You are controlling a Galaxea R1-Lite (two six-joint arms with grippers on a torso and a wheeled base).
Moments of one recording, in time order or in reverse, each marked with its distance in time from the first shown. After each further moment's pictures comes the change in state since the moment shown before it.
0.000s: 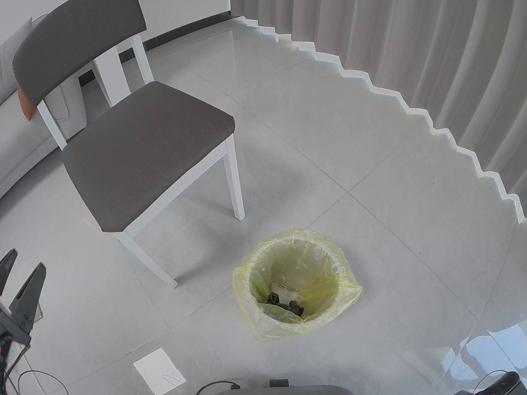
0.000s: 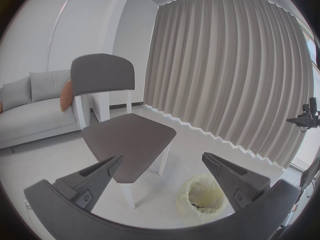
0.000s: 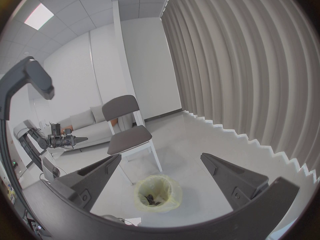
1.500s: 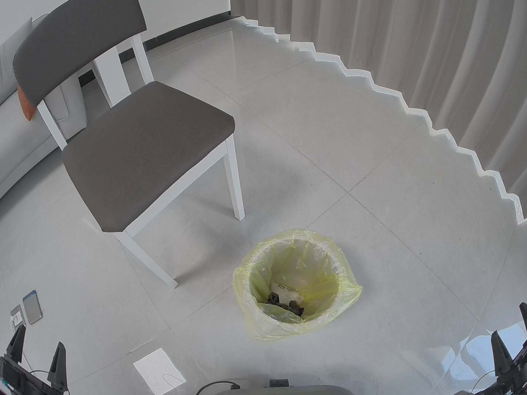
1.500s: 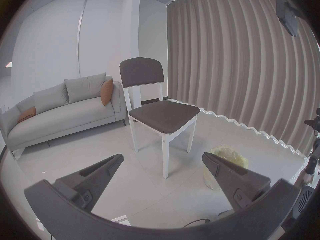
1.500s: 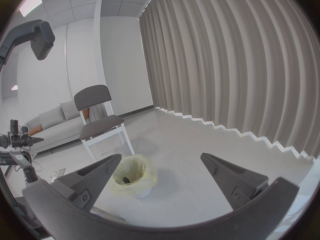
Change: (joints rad) left arm 0.131 -0.513 0.205 0.414 0.103 0.113; right arm 0.020 -0.377 0.384 0.070 -0.356 -0.112
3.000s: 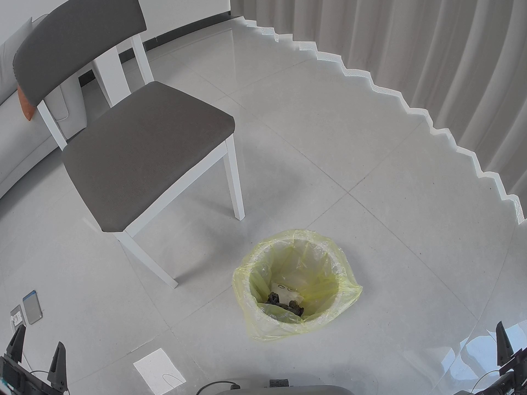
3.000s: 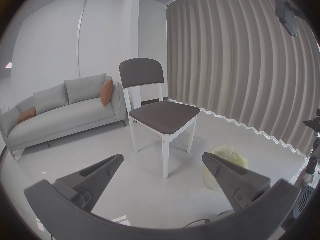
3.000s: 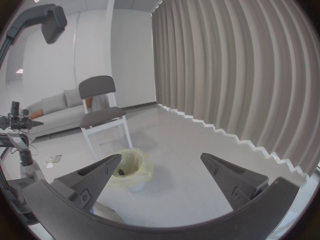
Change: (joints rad) left arm 0.000 0.003 0.000 -0.003 0.000 -0.001; right arm 0.000 0.001 0.000 0.049 -0.209 -0.109
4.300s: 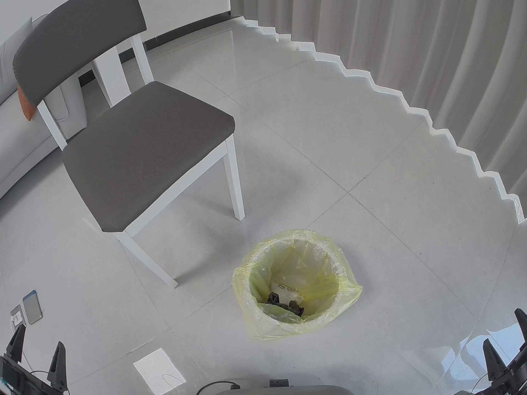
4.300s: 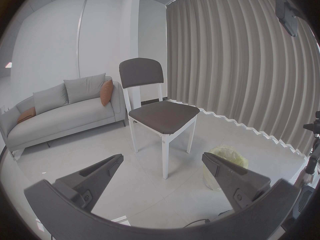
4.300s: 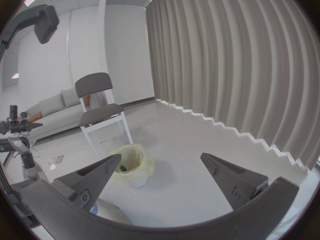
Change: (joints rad) left arm 0.000 0.002 0.000 -0.004 -0.002 0.000; right arm -0.001 0.001 -0.011 0.037 0.210 0.032
